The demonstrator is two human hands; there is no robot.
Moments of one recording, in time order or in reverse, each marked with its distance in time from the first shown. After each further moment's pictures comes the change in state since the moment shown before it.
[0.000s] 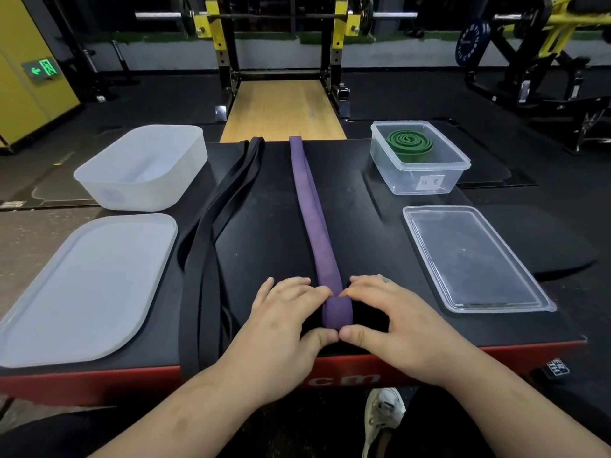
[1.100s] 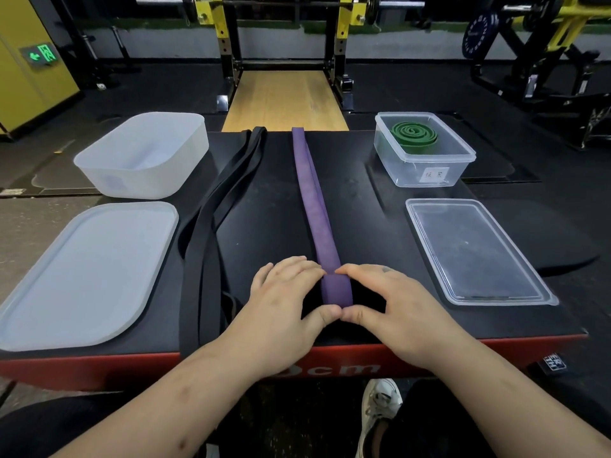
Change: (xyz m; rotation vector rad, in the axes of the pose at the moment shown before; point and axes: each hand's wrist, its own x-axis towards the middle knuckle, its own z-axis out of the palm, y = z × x) left_hand 0.011 -0.005 0.000 -0.010 0.009 -0.044; right_hand 0.008 -0.008 -0.001 -0.029 0.054 0.024
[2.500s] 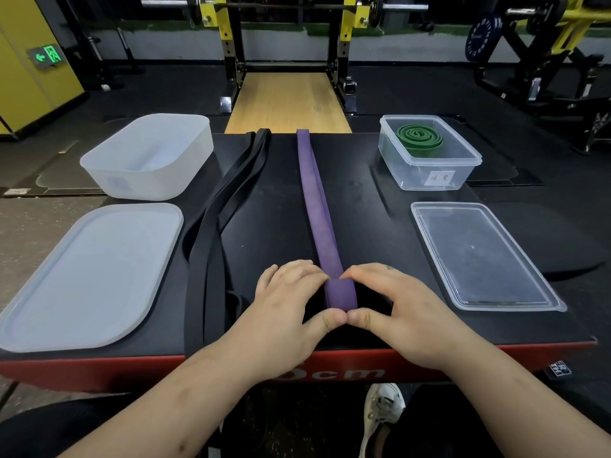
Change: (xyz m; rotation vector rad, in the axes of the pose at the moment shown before) left_hand -0.001 -0.002 -0.008 -0.023 -0.060 0.014; right_hand 0.003 0.009 -0.001 0.032 -0.033 -0.091
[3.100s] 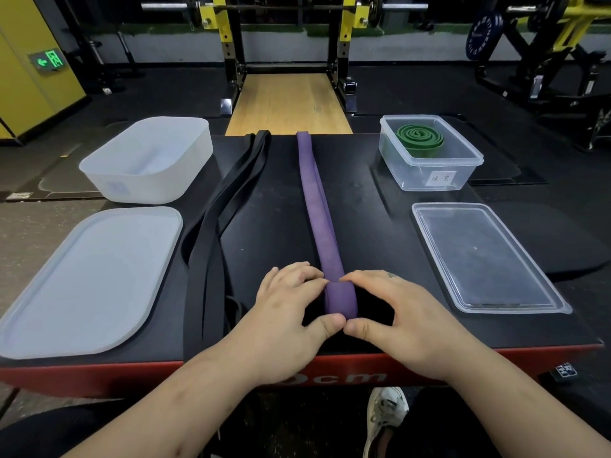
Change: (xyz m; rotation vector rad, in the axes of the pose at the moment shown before) left_hand 0.002 0.002 -0.002 -0.020 -0.041 -0.028; right_hand -0.003 -0.002 0.000 -0.023 -0.003 0.039
